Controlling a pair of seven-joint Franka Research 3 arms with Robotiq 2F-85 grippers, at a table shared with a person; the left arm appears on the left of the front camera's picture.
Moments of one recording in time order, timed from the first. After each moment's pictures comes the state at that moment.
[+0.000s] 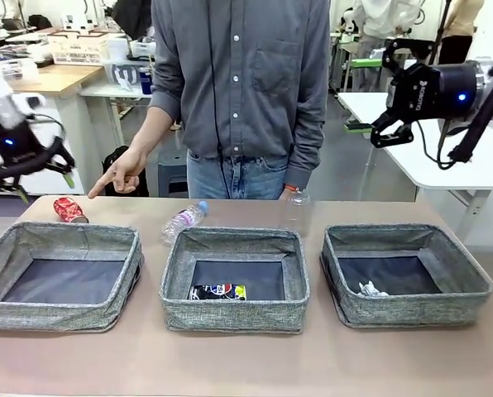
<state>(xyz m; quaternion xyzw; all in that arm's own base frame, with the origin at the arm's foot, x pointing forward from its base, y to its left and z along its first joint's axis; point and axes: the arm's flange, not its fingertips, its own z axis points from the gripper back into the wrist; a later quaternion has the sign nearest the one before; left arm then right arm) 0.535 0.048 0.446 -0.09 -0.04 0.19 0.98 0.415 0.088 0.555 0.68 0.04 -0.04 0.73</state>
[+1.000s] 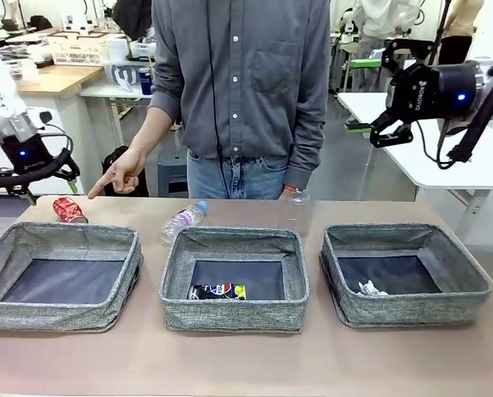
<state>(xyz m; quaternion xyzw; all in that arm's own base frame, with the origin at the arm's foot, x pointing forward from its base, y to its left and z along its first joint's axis) 0.591 0.068 0.402 -0.06 -0.06 0.19 0.98 0.415 0.088 0.555 0.68 0.04 -0.04 0.73</state>
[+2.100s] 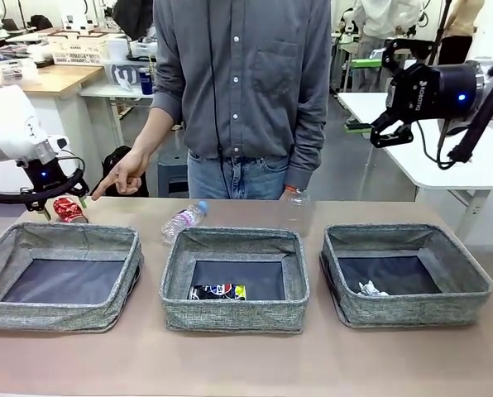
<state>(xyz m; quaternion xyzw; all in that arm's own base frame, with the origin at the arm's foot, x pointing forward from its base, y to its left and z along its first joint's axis) 0.660 0.100 0.318 -0.06 -0.03 0.24 0.97 0.415 0.088 0.555 0.68 0.04 -0.04 0.73</state>
